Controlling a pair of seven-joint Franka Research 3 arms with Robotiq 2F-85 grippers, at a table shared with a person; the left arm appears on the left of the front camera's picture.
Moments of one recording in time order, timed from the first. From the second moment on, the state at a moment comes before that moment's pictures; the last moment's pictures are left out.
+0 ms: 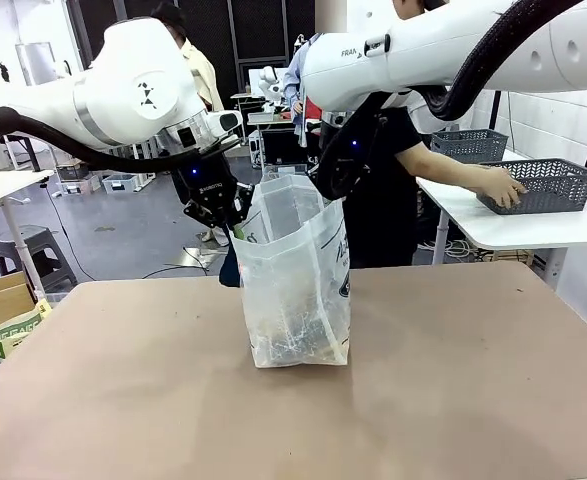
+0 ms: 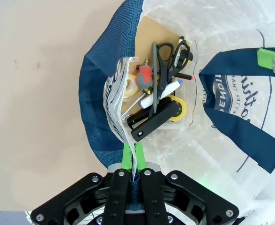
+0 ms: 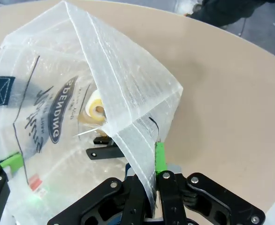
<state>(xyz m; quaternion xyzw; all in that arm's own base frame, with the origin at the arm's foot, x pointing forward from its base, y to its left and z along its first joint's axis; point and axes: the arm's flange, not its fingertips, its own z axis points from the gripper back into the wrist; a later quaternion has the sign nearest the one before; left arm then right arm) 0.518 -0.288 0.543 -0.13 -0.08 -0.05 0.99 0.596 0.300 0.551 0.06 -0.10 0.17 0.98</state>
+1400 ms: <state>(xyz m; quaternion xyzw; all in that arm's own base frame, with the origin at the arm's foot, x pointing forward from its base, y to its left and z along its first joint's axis) 0.531 -0.322 0.532 -0.18 -0.07 -0.09 0.98 0.629 0.344 0.529 0.11 -0.09 0.10 0.98</state>
